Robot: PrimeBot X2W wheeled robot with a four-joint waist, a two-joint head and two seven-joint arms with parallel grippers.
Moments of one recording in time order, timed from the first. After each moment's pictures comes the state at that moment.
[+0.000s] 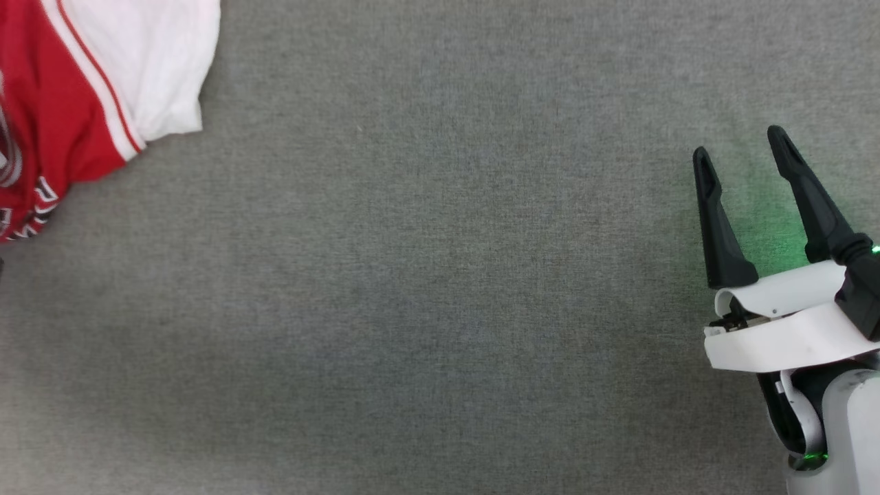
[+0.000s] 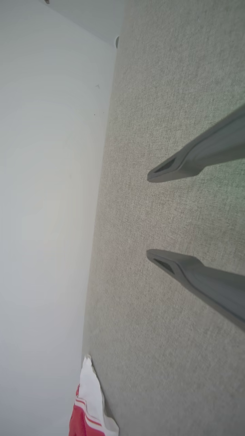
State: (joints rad) left arm -1.08 0.60 -0.08 0.98 -0.65 -0.12 0.49; right arm -0.32 -0.14 0.09 -0.18 0.10 0.13 -0.05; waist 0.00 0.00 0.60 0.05
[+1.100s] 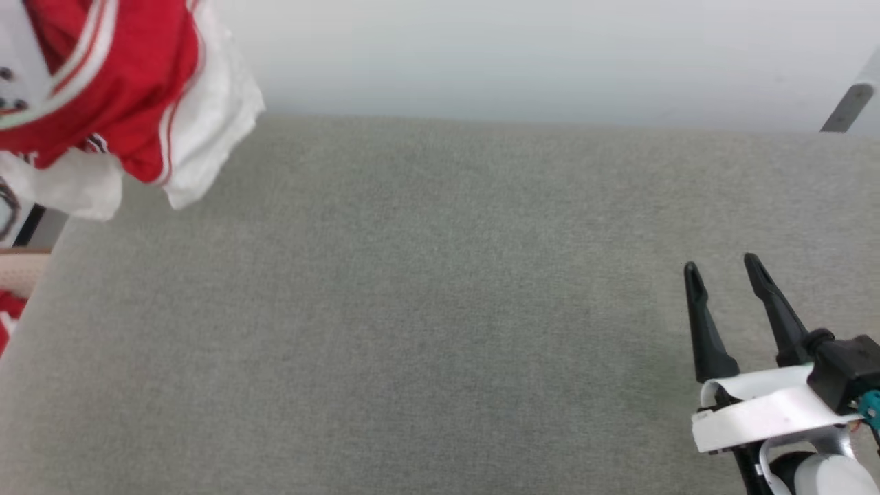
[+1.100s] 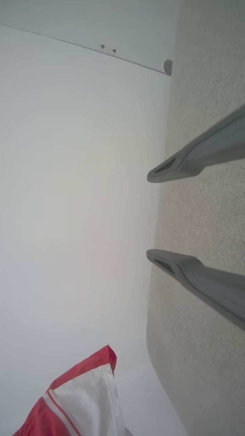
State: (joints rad) left arm -1.12 0.69 -0.35 0.49 -0.65 -0.07 0.53; right arm -0.12 -0.06 0.03 -0.05 0.15 0.13 -0.13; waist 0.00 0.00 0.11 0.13
